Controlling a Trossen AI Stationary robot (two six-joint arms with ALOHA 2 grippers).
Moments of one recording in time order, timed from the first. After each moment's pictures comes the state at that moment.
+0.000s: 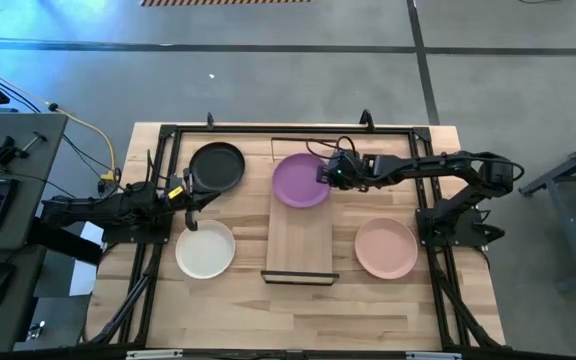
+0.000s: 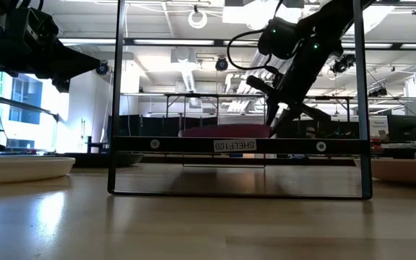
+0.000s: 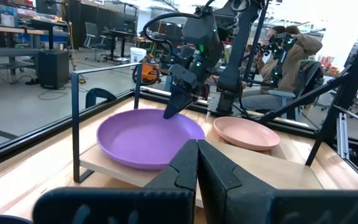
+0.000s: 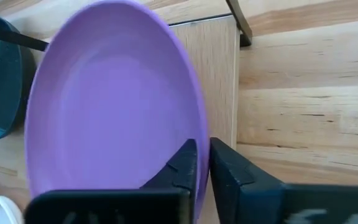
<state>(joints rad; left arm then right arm) 0.02 0.03 0.01 0.04 -0.21 -0.15 -0.28 1.53 0.89 -0.33 0.19 1.30</state>
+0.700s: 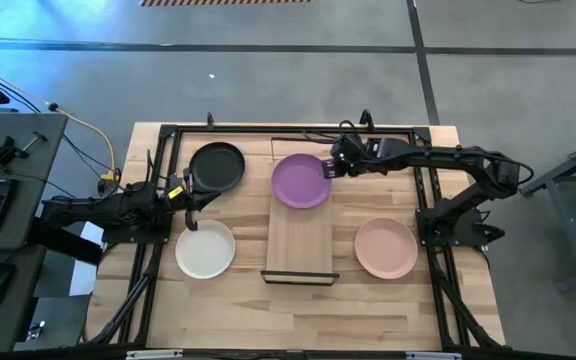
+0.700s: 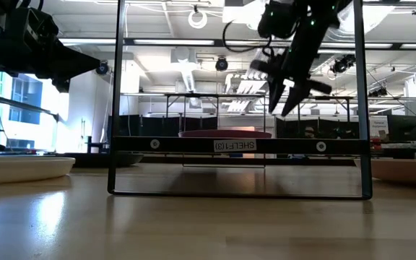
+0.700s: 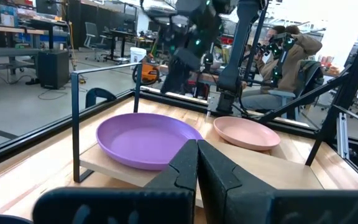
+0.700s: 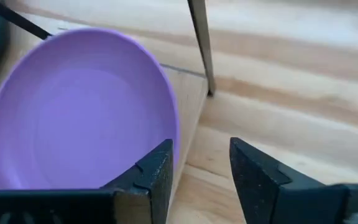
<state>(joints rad) 0.02 0.03 0.01 0.04 -0.21 -0.15 -0.34 1.48 1.09 -0.69 0.25 0.90</state>
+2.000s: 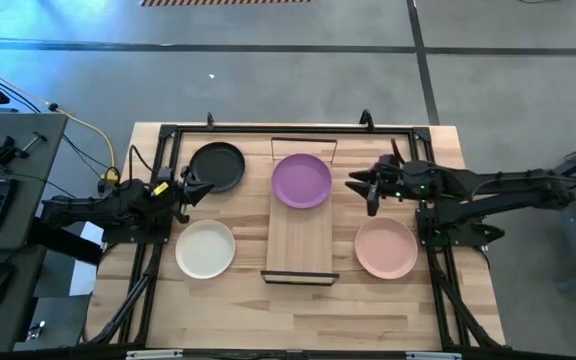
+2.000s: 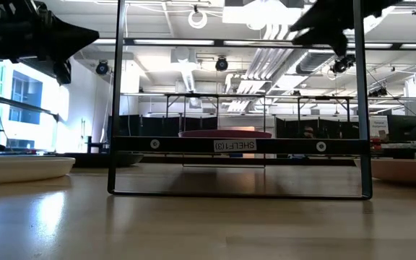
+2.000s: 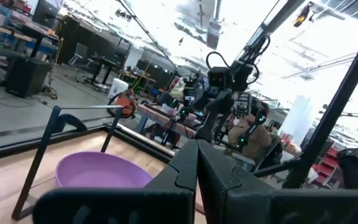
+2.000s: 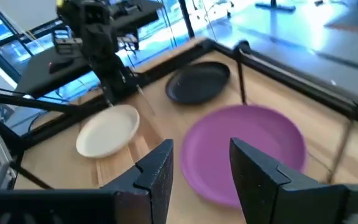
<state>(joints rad) 0.02 0.02 0.01 0.26 -0.22 -0.39 -0.01 0.80 0.68 -0.21 0.28 0.44</state>
